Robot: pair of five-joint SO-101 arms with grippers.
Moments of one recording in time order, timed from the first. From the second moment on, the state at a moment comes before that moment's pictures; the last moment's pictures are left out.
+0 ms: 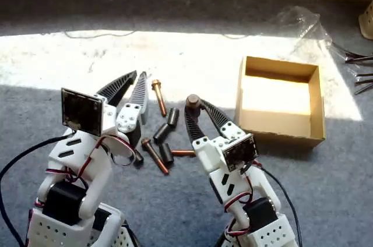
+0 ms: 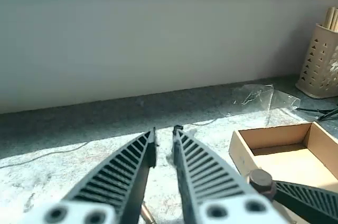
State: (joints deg) left arm 15.1 -79.5 55.4 41.1 7.6; right arm -30.0 -103.9 95.7 14.7 9.3
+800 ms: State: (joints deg) left arm 2.2 -94.3 54.9 61.4 0.0; right arm -11.5 -94.8 69.4 50.2 13.8
